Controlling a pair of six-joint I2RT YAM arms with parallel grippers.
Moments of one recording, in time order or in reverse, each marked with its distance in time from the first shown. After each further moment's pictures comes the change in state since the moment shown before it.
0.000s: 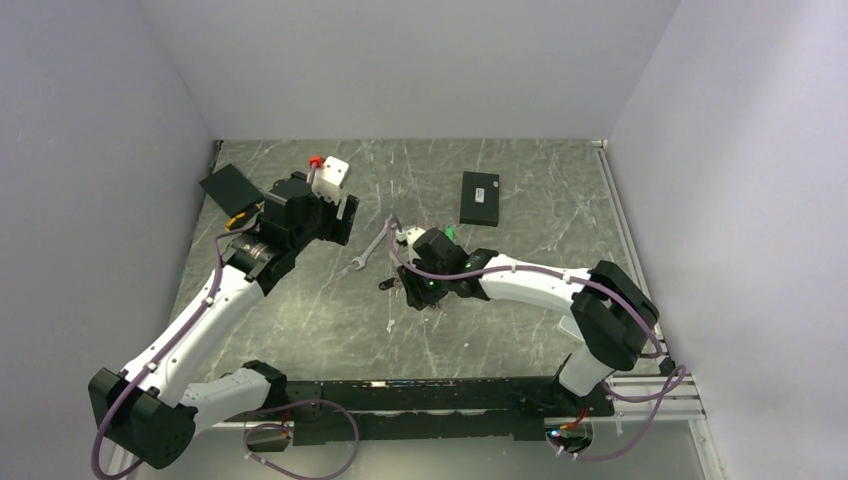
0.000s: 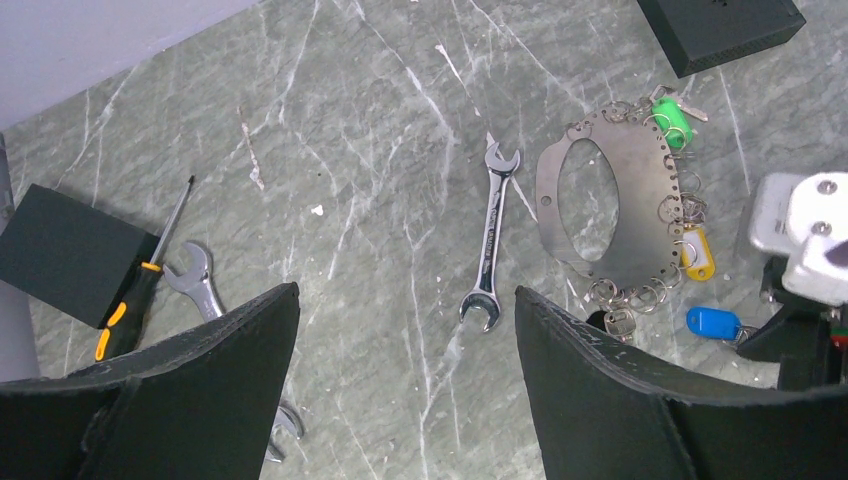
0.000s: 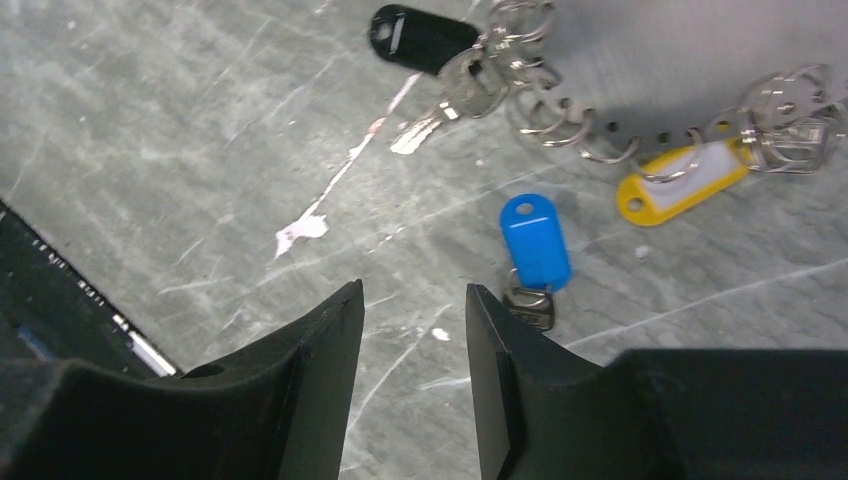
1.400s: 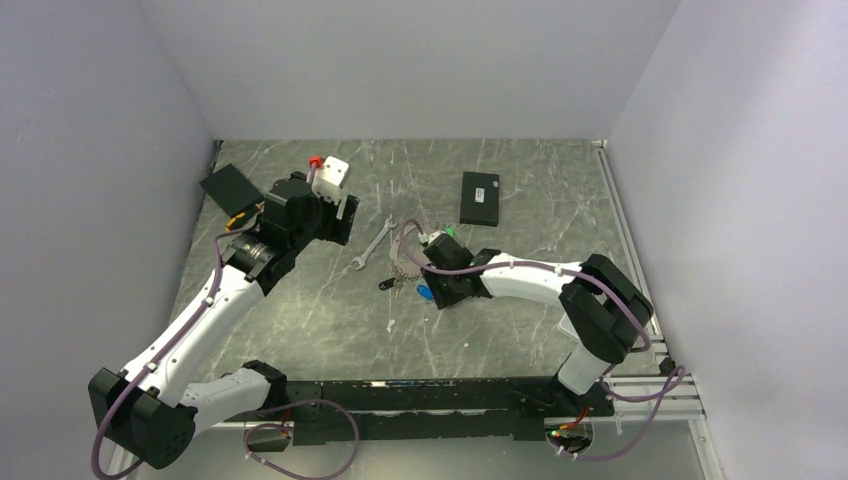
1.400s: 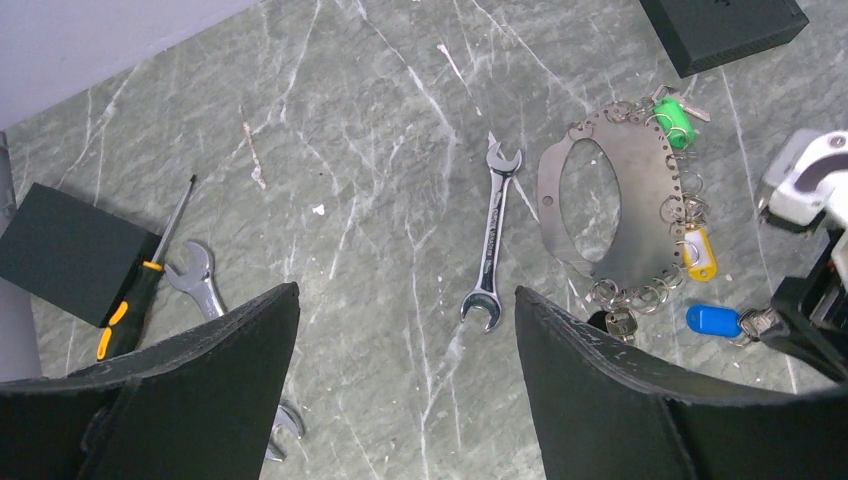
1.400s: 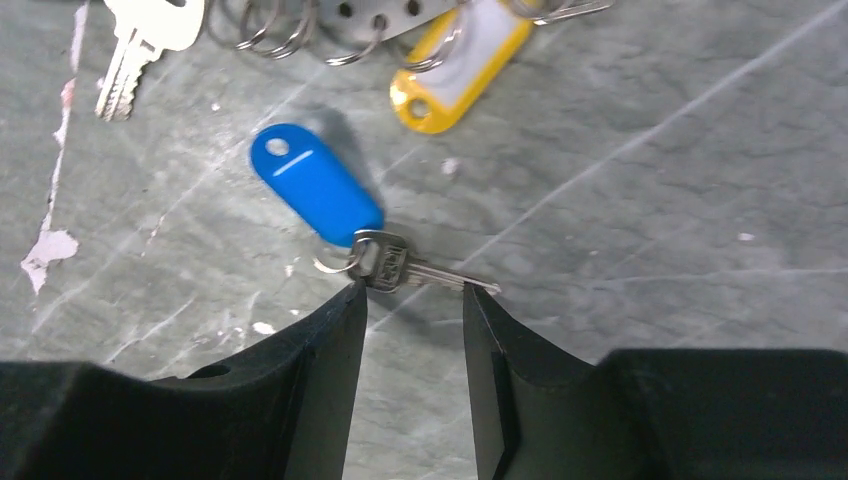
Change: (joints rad) left arm 0.000 0.000 0.000 0.000 -0.003 0.001; right arm -0.045 0.043 -0.060 -0.077 0.186 0.056
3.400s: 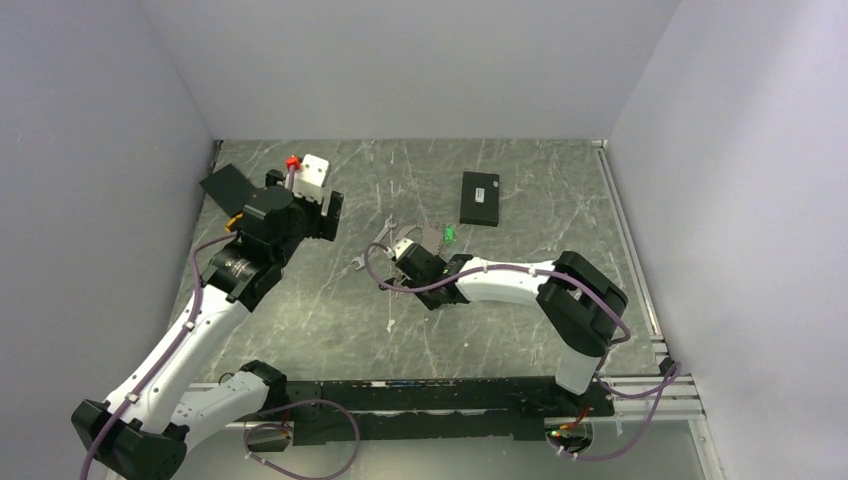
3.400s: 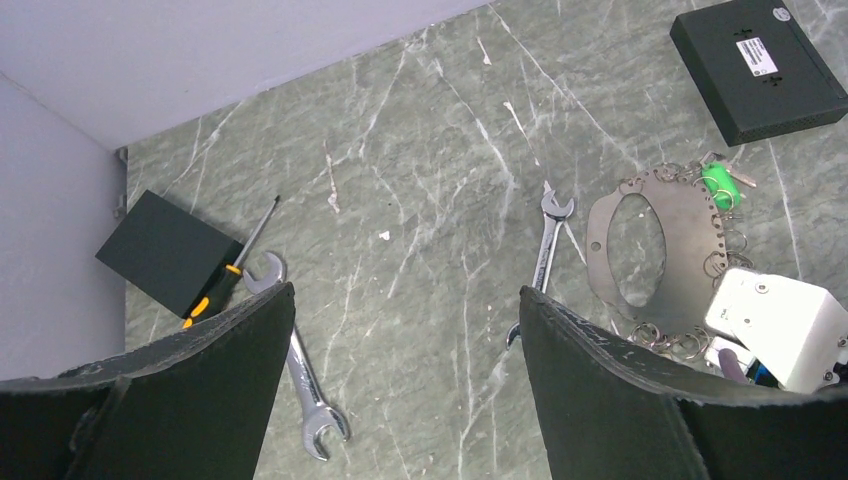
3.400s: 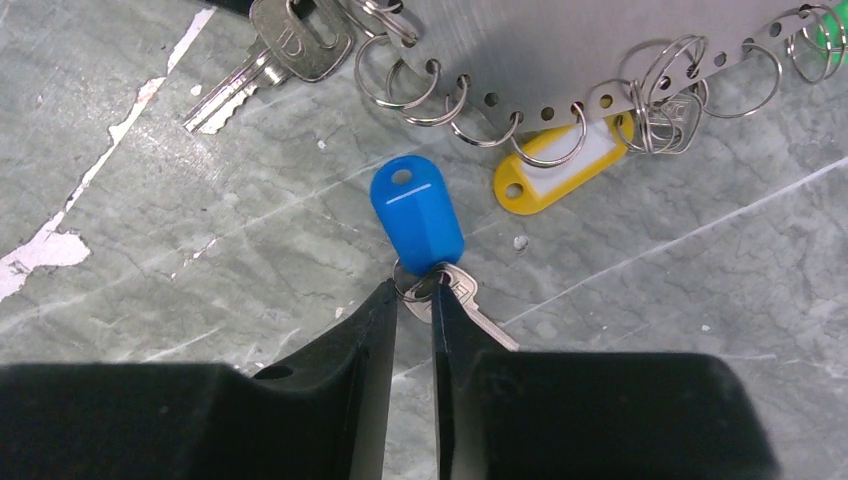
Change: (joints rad) left arm 0.000 -0.120 -0.016 0.031 -0.119 0.021; right arm 0.116 0.109 0.116 -0.021 0.131 -0.222
